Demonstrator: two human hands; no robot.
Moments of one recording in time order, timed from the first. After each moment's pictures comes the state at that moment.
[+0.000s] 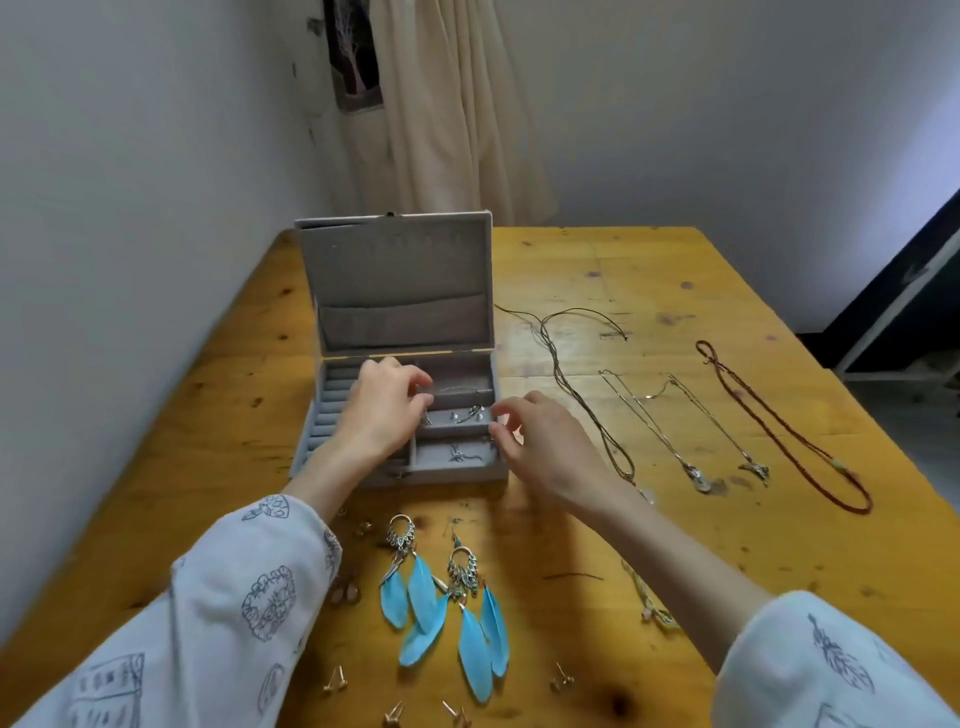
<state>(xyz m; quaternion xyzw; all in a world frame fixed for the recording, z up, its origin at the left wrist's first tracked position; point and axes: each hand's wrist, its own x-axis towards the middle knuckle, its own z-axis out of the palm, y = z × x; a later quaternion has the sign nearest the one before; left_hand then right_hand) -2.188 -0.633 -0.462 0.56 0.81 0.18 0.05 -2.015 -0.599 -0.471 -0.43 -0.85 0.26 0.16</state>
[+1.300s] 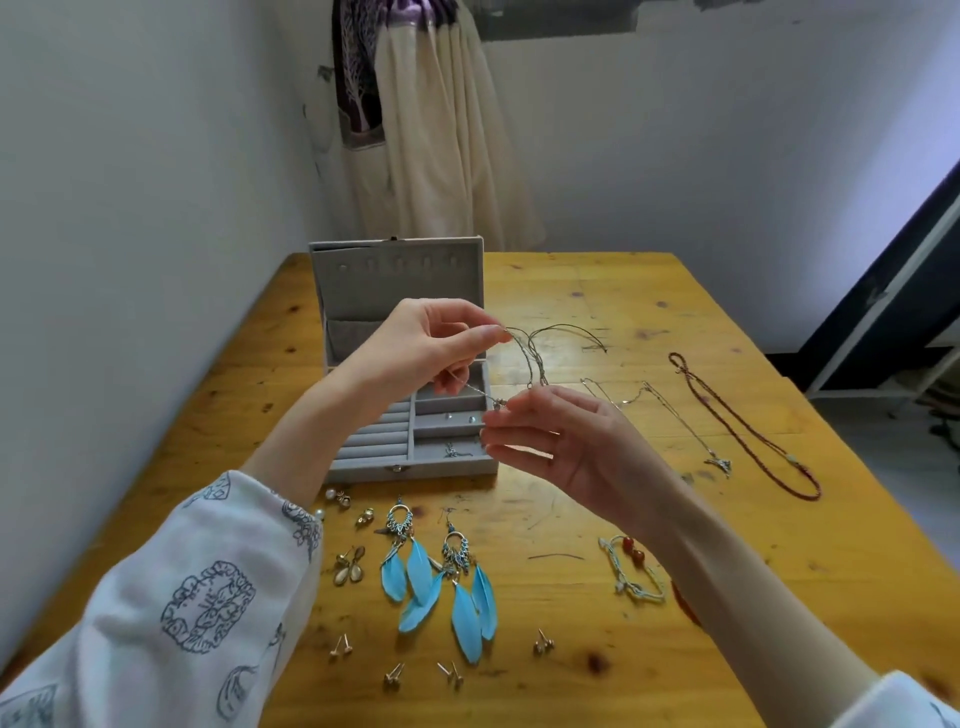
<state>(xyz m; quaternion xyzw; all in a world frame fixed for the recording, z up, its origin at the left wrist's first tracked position) -2.132 -0.669 -0.347 0.57 0.60 0.43 0.36 -1.961 -0.644 -0.405 -0.20 -0.44 0.83 0.29</state>
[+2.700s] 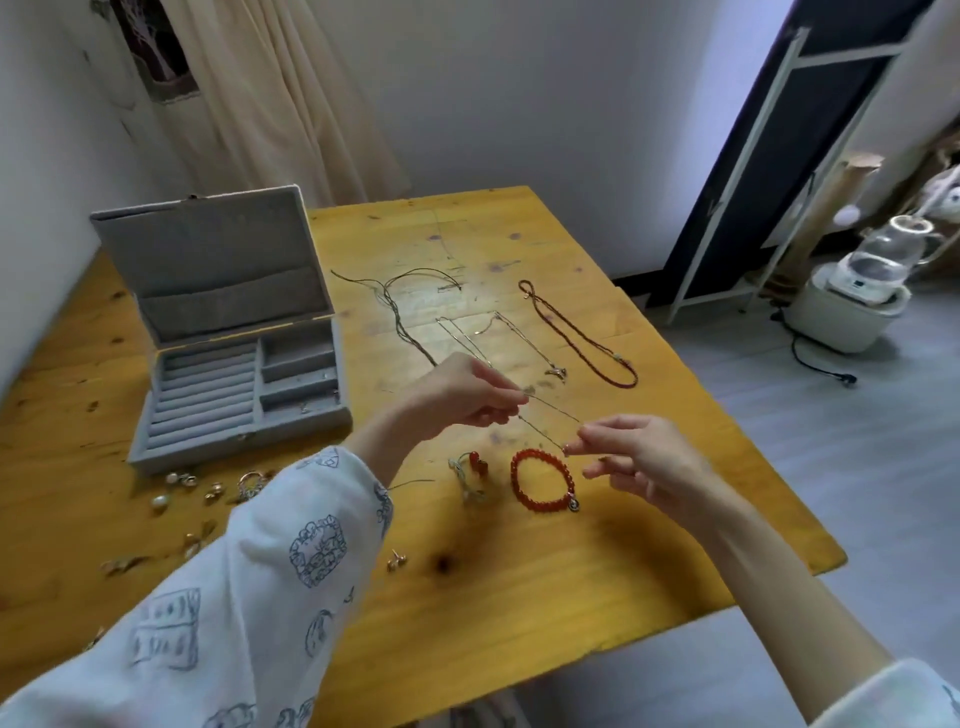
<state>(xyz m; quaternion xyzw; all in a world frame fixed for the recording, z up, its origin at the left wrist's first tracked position) -1.984 -0.624 -0.438 0.52 0.62 0.22 0.55 -1.784 -0.657 -0.460 -0.57 -0.41 0.65 0.29</state>
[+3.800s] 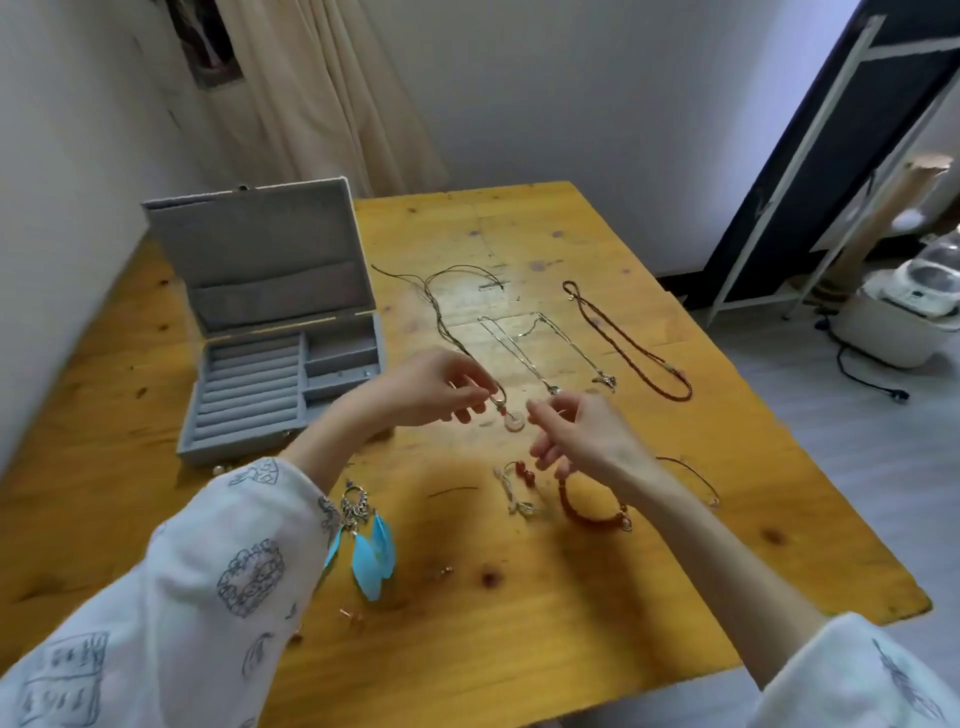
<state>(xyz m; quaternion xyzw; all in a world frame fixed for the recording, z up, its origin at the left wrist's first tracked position) -2.044 -0.632 -0.424 0.69 0.61 0.12 0.37 -1.864 -0.641 -0.457 -0.56 -0.62 0.51 0.22</state>
